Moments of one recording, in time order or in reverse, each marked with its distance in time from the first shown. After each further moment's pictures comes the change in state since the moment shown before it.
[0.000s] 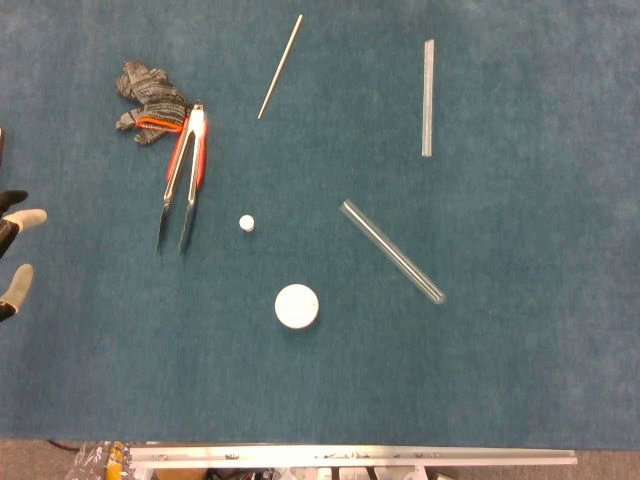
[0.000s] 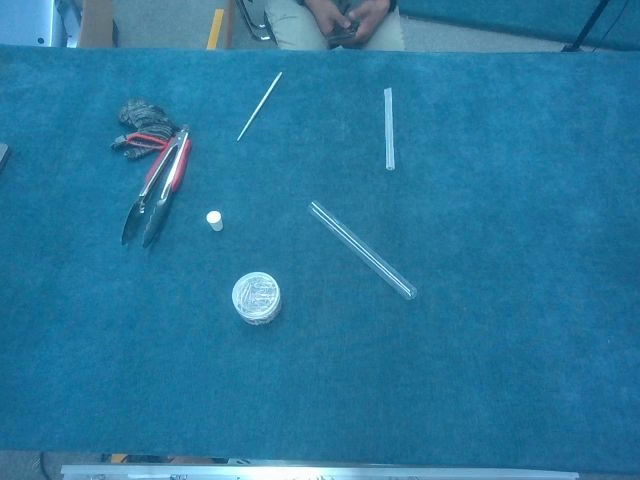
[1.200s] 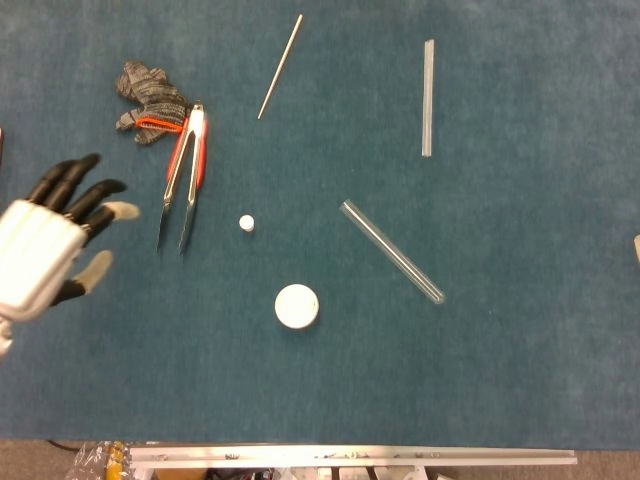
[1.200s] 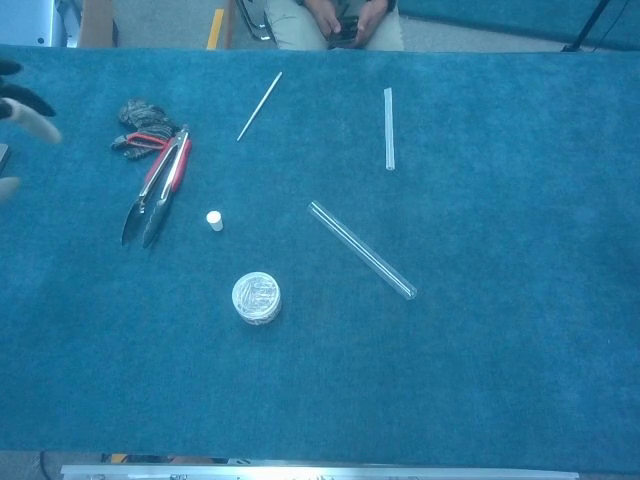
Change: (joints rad) left arm -0.212 0.008 -0.030 -0.053 0.035 -0.258 -0.020; right arm 0.062 0.031 0.029 -0.056 0.014 -0.067 -0.018
